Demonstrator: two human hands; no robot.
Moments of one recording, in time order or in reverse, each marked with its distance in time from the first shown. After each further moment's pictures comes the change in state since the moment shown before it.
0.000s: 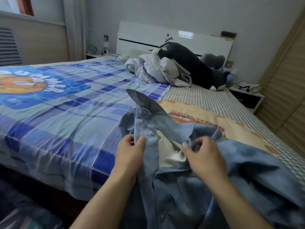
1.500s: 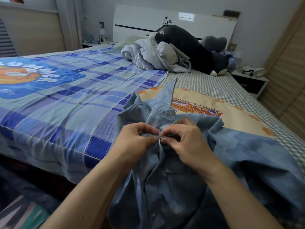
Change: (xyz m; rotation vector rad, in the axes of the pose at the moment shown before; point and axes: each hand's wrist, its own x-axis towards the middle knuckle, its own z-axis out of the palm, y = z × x) left_hand -0.034 0.019 0.016 0.209 -0.275 0.050; right_hand 0.005 0.014 0.005 0.255 -0.059 -0.748
